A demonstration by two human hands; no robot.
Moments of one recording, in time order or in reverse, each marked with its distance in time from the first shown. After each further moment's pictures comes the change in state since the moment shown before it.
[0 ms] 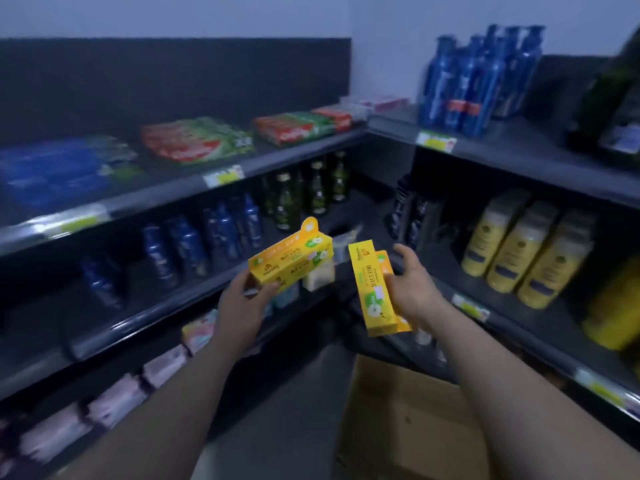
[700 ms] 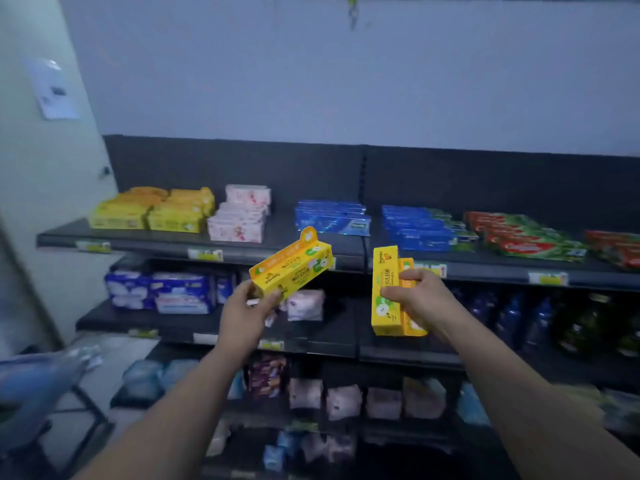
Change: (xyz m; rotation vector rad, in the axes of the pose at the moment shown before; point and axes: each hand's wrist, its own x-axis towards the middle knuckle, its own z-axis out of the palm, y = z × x) left_hand -0.168 0.001 -0.449 0.047 0.816 -0.070; right_hand -0.173 -0.263 0.345 0.030 -0.735 -0.323
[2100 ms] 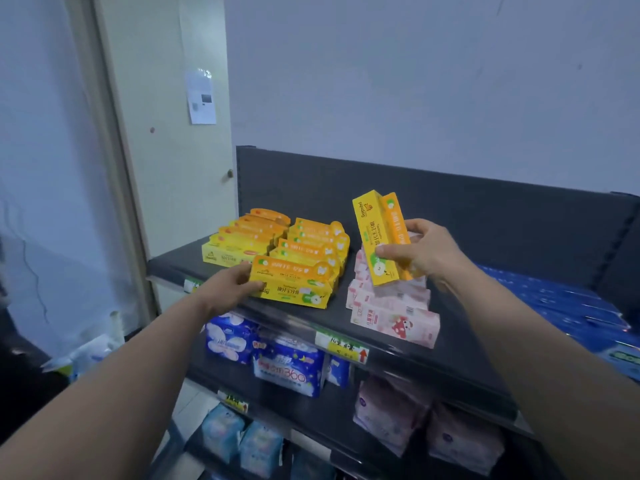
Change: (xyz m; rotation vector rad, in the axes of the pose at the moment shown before) left_hand 0.336 -0.086 -0.266 0.403 -0.126 -0.162; right_hand 0.292 -0.203 0.326 -0.075 -0.277 -0.345
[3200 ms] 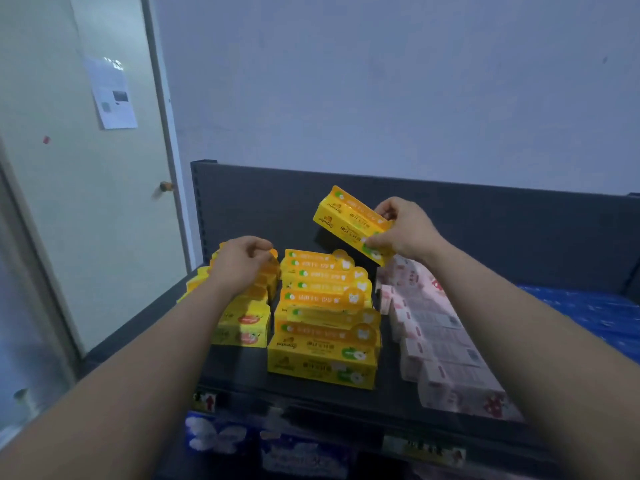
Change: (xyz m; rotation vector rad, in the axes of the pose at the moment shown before) left_hand 0.207 -0.002 -0.056 0.034 0.215 0.214; right_hand 0.170 -0.027 0.079 -0.449 0.214 -0.109
